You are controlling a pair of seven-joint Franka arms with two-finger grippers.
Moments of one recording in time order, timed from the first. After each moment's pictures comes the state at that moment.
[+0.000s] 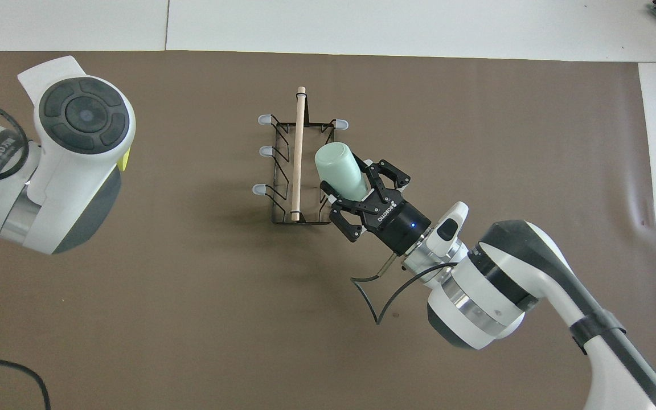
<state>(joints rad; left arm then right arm) -0.18 0.15 -0.19 -1.72 0.68 1.83 -1.84 0.53 0.10 -0.05 -2.22 2.64 2.37 -2.62</state>
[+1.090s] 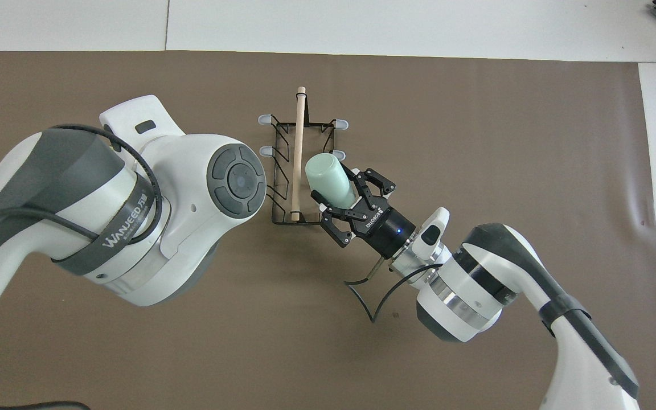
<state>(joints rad) -0.18 0.13 -0.41 -1.73 0.88 1.58 -1.99 0.55 0.17 -0.05 -2.24 2.67 2.27 -2.65</state>
